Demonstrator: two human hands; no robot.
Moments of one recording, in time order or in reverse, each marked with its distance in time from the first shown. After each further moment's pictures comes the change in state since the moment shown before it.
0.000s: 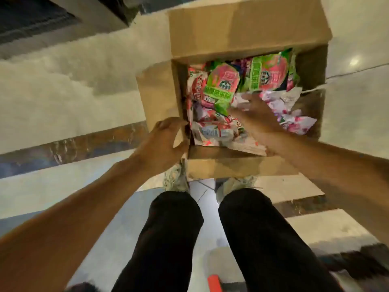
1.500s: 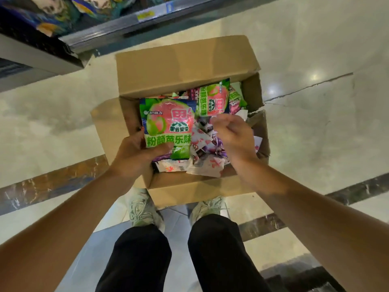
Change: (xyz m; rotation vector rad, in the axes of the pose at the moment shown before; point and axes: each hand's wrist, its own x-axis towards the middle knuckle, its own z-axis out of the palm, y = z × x) left_hand 0.040 0.083 0.009 -0.953 0.108 -0.190; right_hand -0.026 0.011 -0.067 0.539 0.234 -0.046
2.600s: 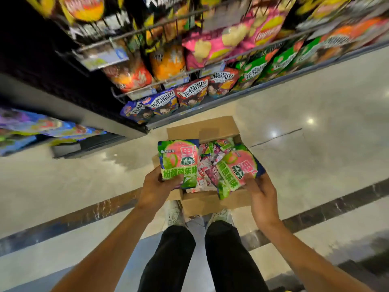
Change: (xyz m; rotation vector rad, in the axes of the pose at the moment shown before) left_hand -0.264 0.191 -0.045 0.025 0.090 0.113; right_hand -0.278 -0.173 -0.095 0.073 0.069 -0.196
